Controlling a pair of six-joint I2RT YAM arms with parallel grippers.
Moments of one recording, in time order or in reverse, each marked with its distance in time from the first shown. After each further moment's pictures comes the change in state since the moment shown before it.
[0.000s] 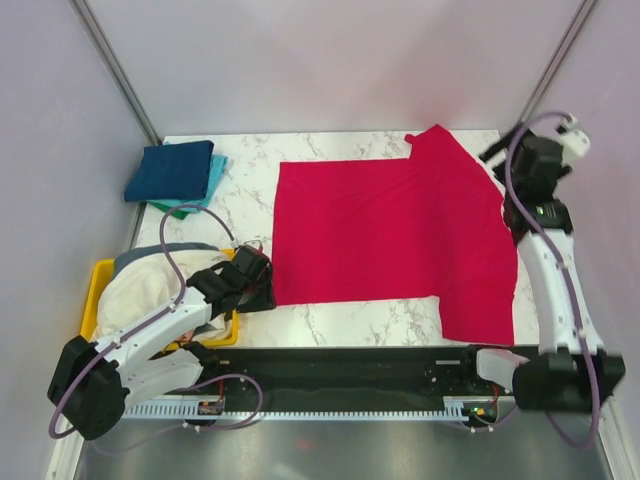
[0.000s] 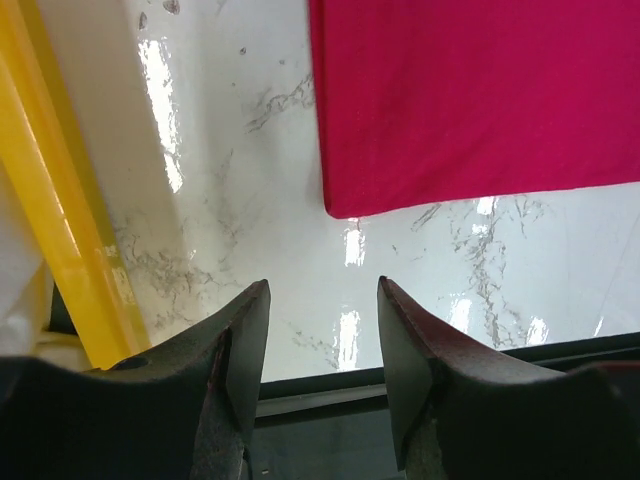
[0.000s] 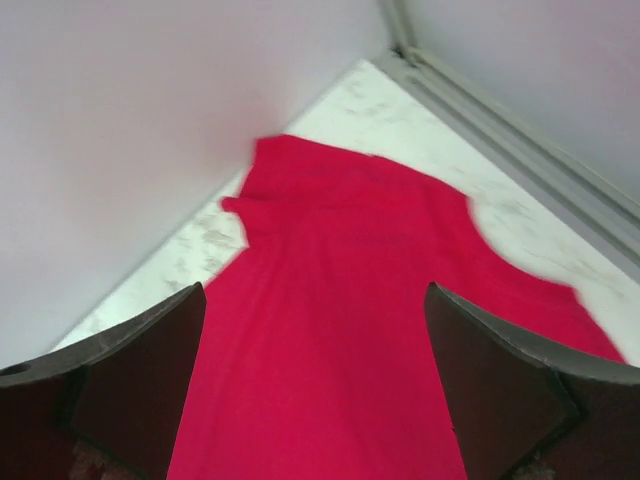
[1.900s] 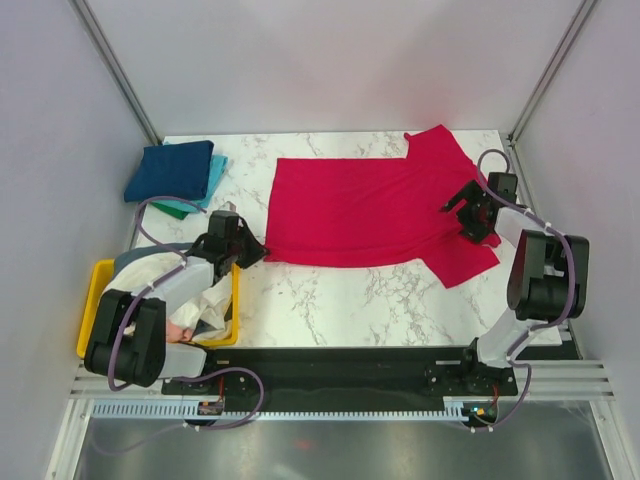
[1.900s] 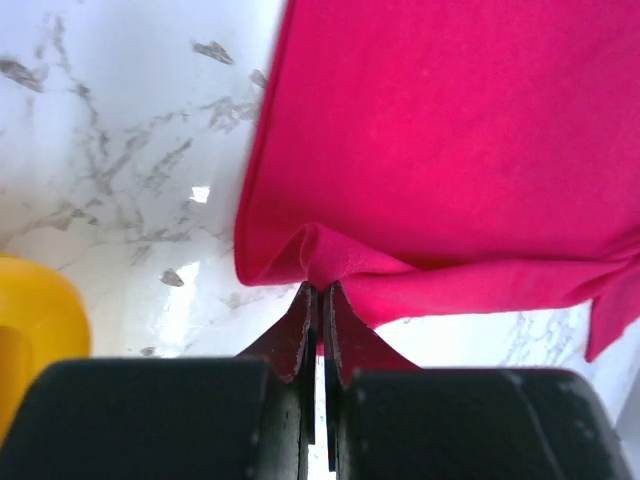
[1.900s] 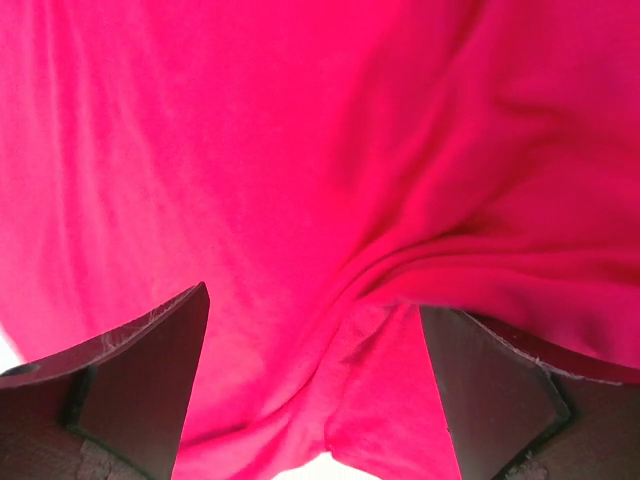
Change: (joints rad) left arm 0.400 0.308 0.002 0.605 0.234 -0.071; right arm -0.134 0.420 -0.314 0.152 -0.511 0.119
